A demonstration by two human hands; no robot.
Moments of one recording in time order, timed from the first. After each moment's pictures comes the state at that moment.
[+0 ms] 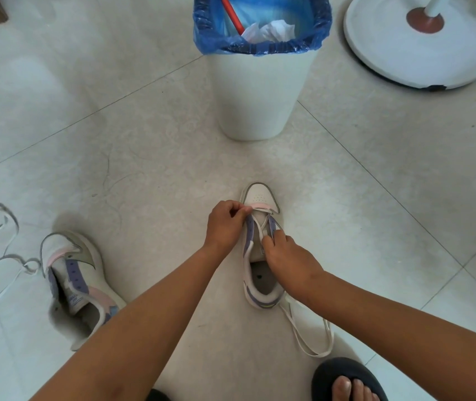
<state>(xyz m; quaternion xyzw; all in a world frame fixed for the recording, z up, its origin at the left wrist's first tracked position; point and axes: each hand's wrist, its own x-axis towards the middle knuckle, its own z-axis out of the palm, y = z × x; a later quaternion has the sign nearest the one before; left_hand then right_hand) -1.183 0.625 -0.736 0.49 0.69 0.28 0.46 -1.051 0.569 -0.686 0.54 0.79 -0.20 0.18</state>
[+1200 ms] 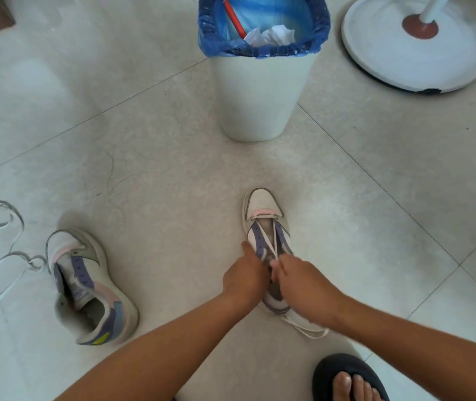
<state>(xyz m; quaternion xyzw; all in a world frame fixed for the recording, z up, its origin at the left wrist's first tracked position) -1.148 0.543 -0.711 0.55 0.72 -0.04 0.43 -1.045 0.537 -0.650 0.64 0.60 -0.47 0.05</state>
